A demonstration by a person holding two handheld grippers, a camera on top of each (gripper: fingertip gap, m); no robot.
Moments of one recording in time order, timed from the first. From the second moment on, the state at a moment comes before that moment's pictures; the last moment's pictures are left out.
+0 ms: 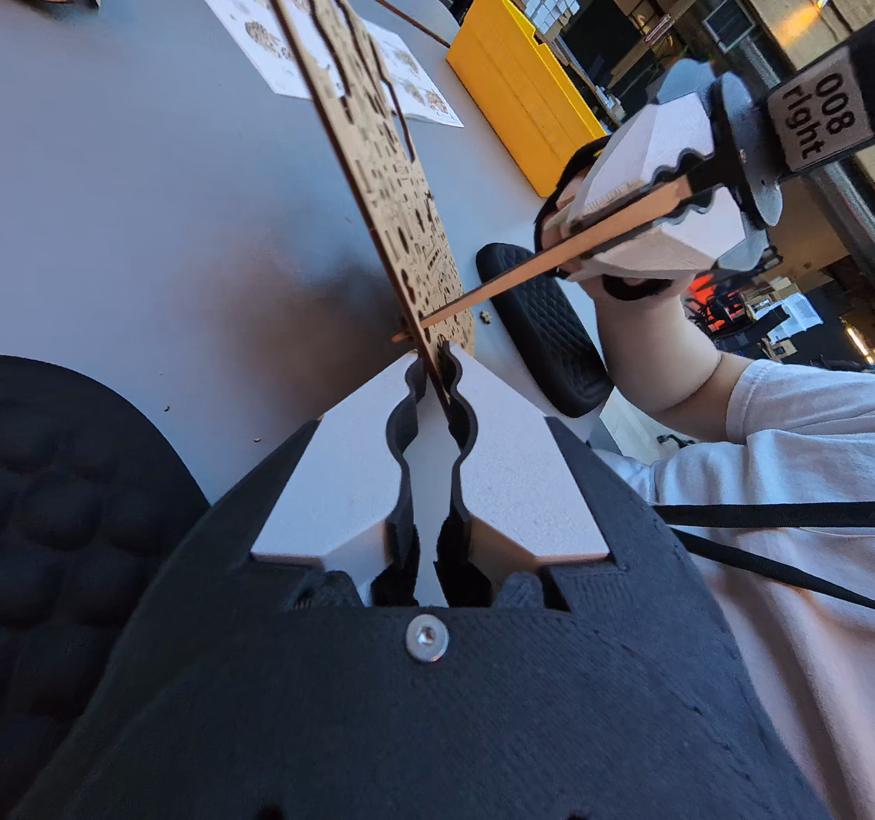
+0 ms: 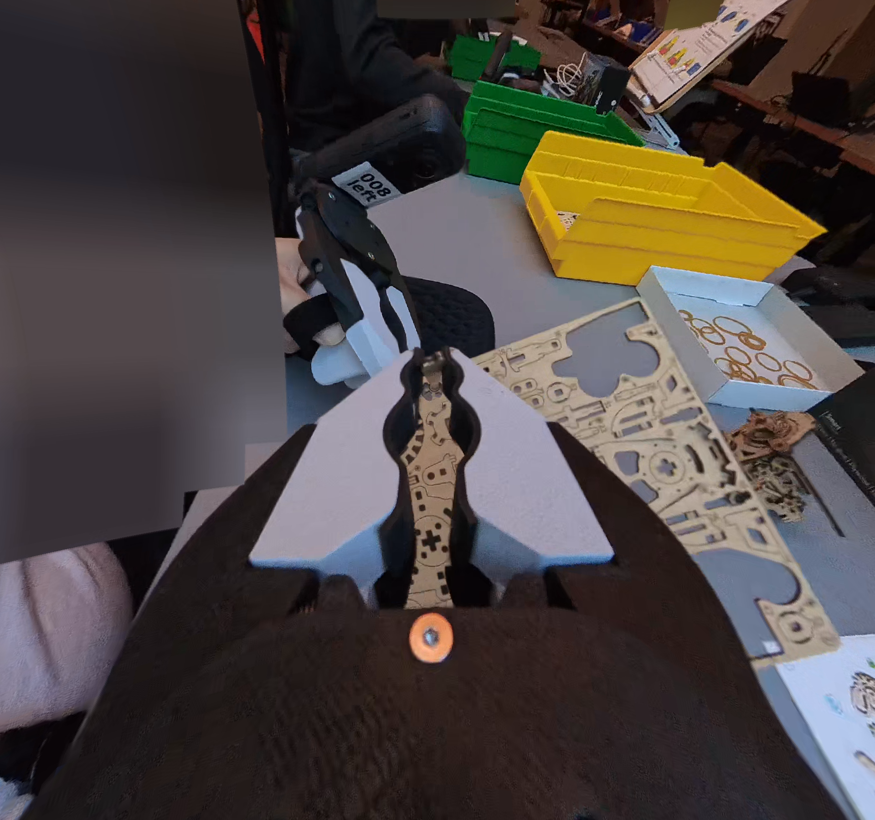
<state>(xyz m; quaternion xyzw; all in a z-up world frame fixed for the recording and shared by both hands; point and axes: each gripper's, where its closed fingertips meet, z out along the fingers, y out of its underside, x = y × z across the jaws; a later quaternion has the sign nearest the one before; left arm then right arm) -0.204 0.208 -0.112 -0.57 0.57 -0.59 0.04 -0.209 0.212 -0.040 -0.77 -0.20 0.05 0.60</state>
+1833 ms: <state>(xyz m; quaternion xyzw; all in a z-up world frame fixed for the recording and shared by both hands) -0.206 0.375 -0.028 -0.59 0.41 -0.68 0.14 -0.167 0.228 -0.152 -0.76 -0.51 -0.17 0.36</state>
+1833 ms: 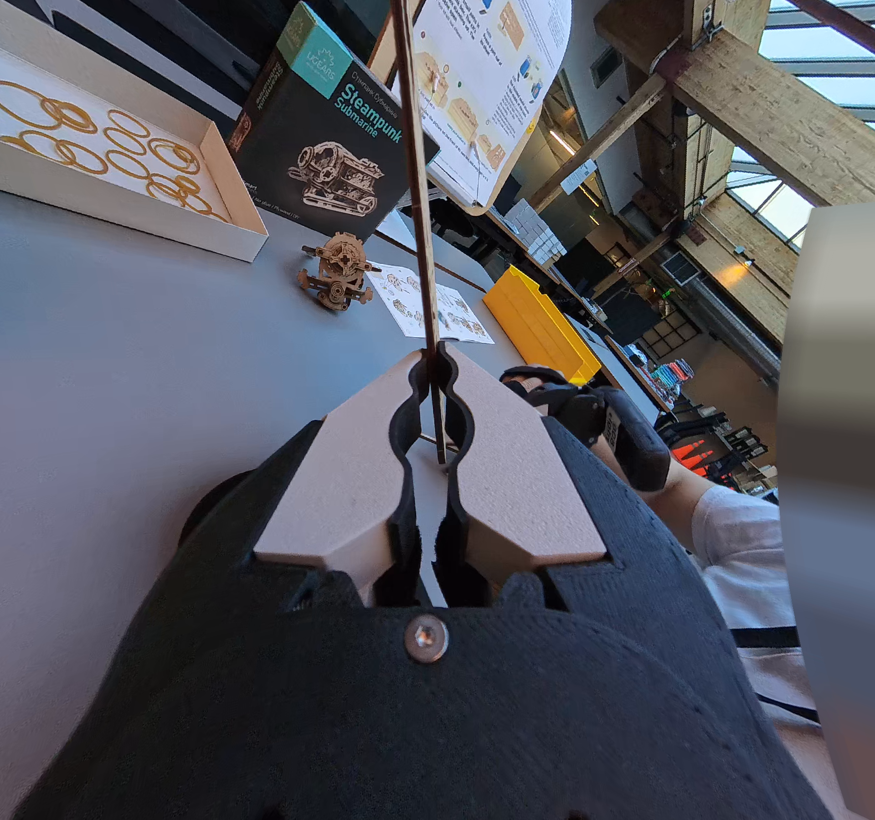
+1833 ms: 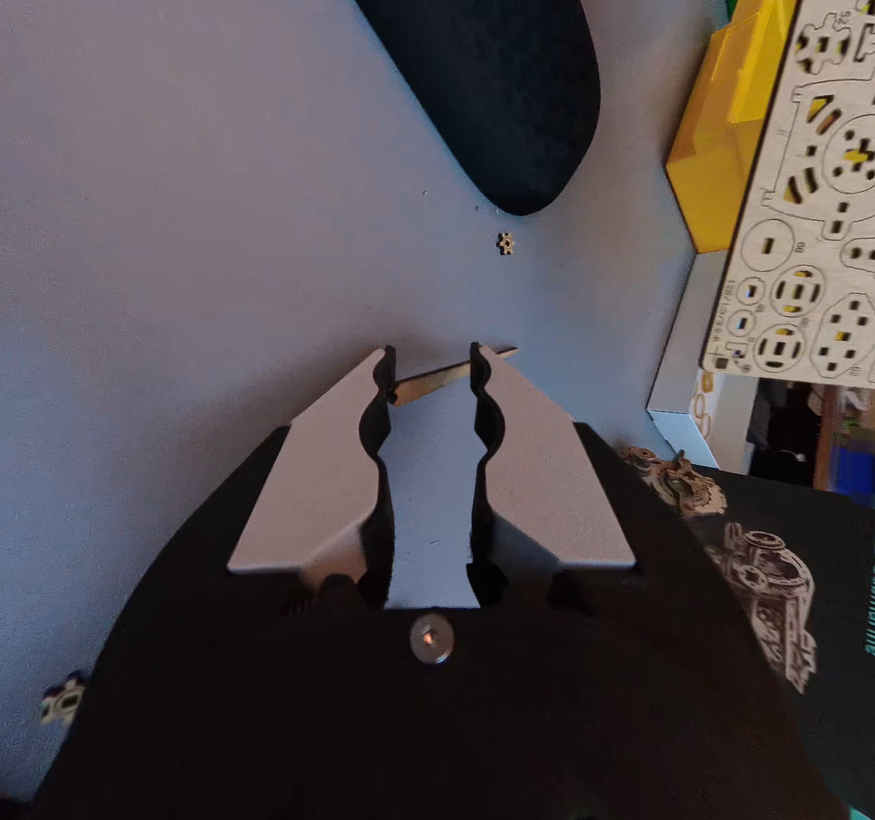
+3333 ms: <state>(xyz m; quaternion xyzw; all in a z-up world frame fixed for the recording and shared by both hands) -0.211 0.308 -0.067 -0.64 0.43 -0.63 -0.12 -0.016 0.042 -0.137 -0.91 -0.03 -0.03 0.41</state>
